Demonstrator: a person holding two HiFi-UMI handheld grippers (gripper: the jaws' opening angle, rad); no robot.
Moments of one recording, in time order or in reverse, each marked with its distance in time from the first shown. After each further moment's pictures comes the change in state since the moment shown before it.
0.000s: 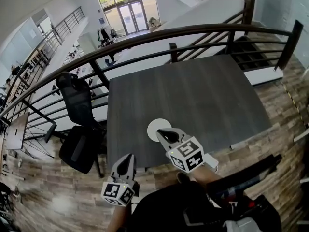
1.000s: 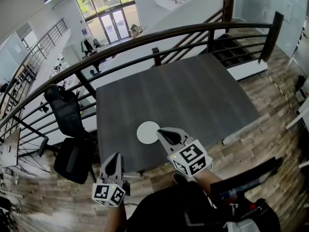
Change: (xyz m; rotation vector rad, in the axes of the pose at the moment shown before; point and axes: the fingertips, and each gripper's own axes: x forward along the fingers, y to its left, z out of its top) left arm 0.001 0.006 0.026 0.045 -0.042 -0.031; right arm -0.062 -0.010 0.023 -0.055 -0.091 -0.144
